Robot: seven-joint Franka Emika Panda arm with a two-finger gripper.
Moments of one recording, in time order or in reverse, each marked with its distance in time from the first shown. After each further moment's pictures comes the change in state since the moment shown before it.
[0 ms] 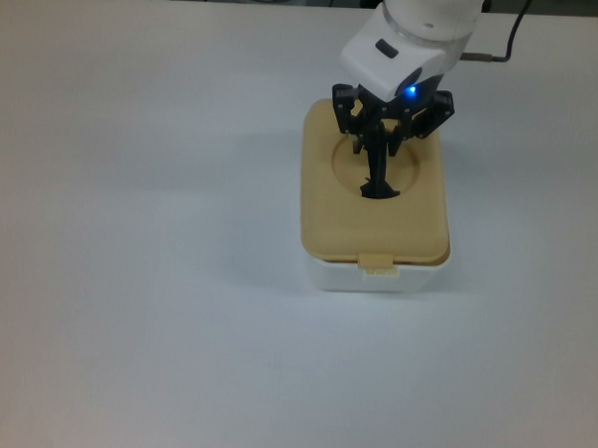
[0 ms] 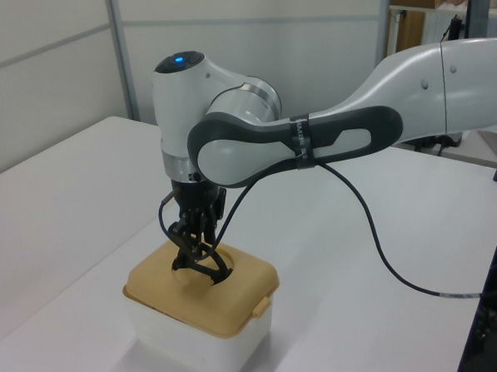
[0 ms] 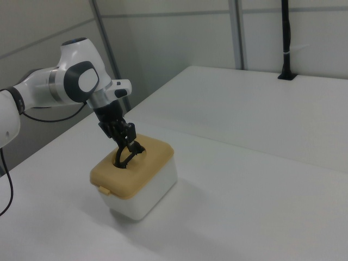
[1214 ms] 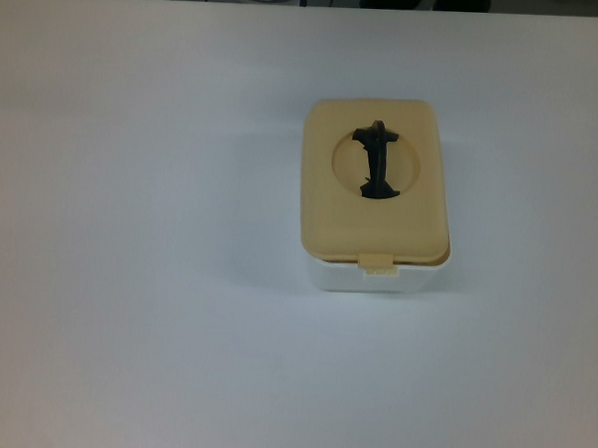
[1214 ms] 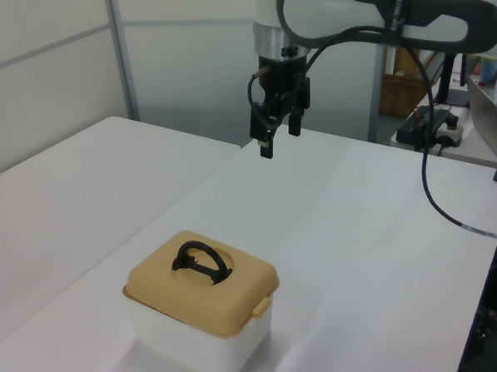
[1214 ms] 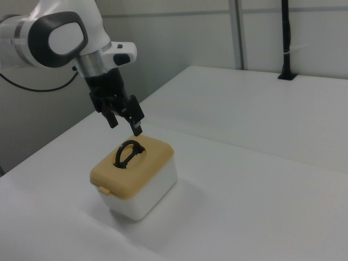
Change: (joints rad) arm -0.236 -0.293 -0.011 -0.005 0.088 -0.272 -0.198
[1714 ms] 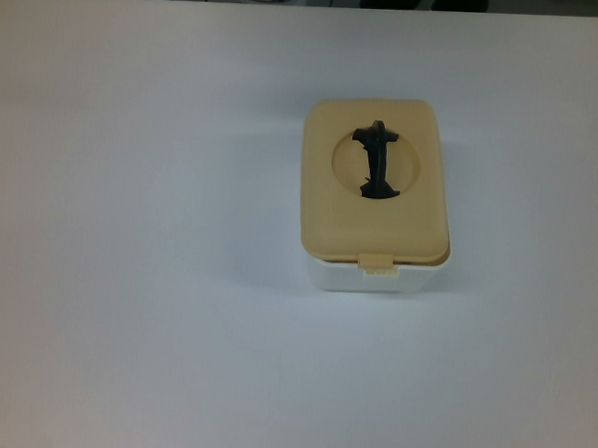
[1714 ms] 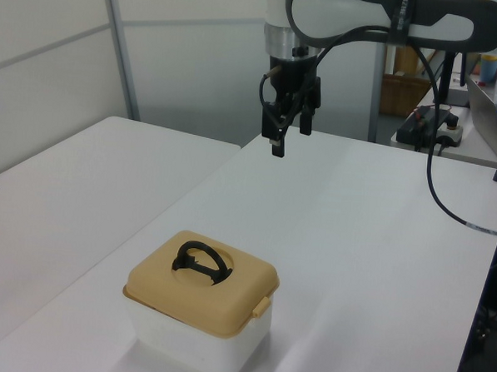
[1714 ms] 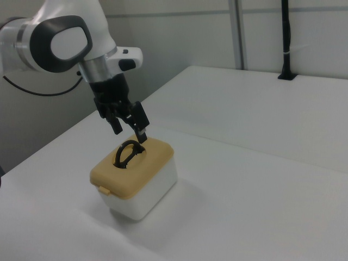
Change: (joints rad) arm -0.038 -0.022 -0.012 -0.042 0.000 0.000 -0.025
